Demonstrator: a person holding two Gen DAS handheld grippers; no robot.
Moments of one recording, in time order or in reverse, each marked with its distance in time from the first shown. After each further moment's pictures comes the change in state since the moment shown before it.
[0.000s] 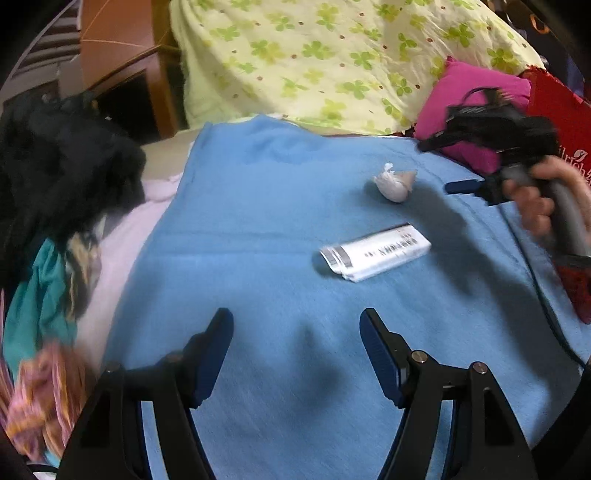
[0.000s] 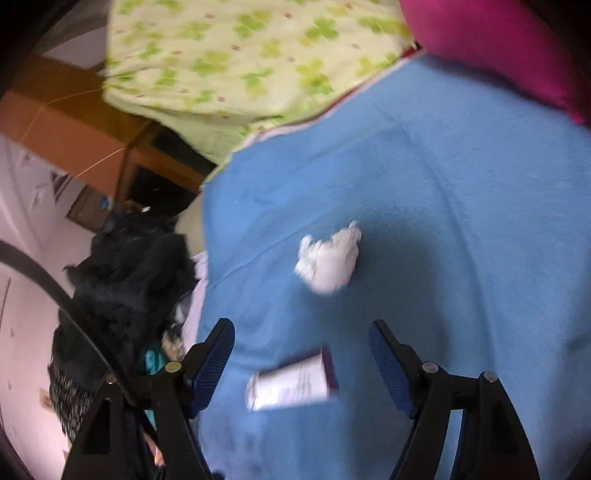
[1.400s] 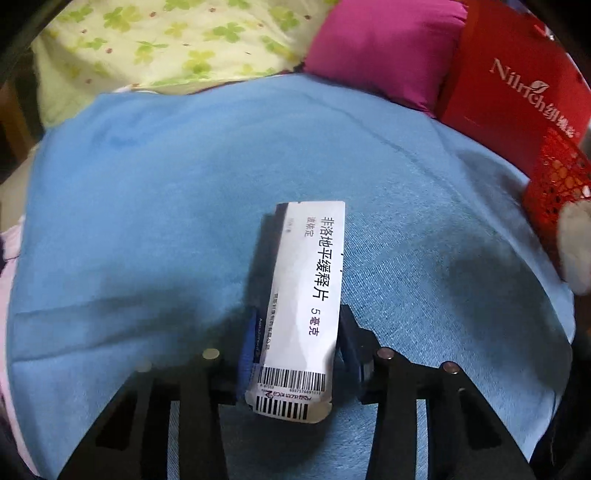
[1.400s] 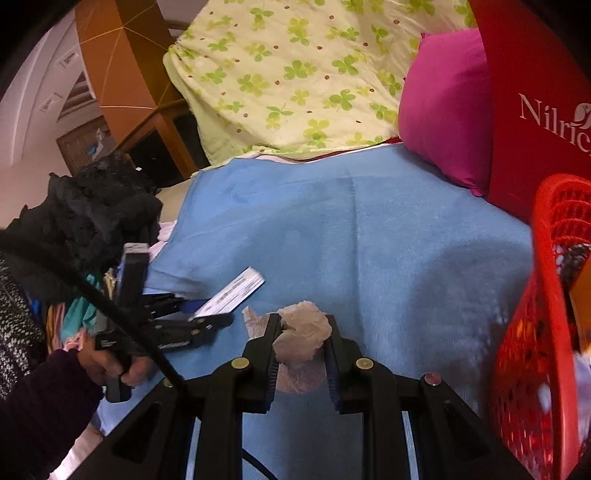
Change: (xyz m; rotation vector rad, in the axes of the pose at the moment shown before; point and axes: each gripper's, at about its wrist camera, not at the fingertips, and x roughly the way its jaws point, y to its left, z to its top) left arm 0.114 -0.083 0.052 0.260 0.202 -0.335; right arm -0.138 -0.004 -0.141 -0.393 -0.228 -0.250
